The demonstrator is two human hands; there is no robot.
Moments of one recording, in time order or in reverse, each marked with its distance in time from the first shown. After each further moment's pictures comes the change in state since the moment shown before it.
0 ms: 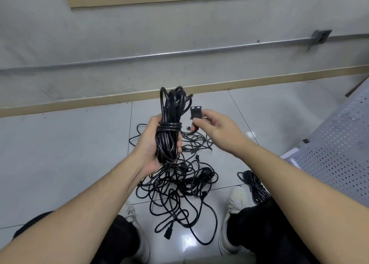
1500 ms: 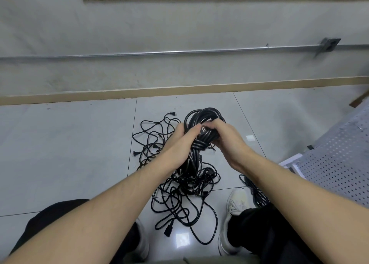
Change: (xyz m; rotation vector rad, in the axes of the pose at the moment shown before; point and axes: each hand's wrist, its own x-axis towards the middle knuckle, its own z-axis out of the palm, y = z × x) left_hand -0.013 -0.018 0.018 0.673 0.188 0.111; right_hand -0.007 0.002 0.026 0.323 0.069 0.272
